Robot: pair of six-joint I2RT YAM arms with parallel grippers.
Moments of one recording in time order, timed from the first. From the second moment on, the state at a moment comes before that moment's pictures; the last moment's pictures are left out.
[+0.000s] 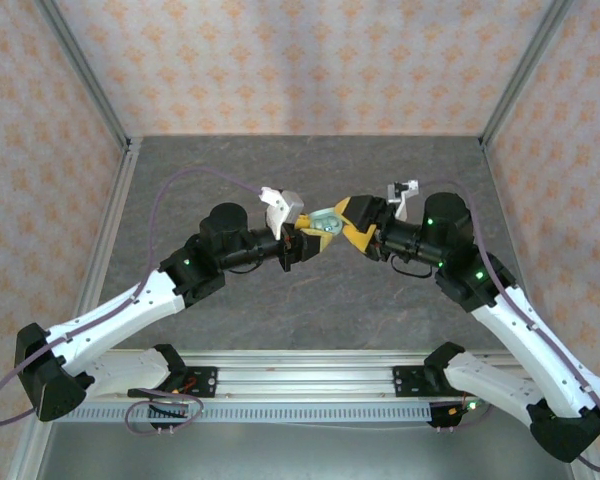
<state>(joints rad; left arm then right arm) -0.79 1.11 0.97 0.01 0.33 -0.25 0.59 0.88 1.04 -0.38 -0.46 1.28</state>
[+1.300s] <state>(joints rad) -0.79 1.09 0.97 0.01 0.30 -0.26 0.59 0.88 0.95 -0.25 -0.50 1.38</state>
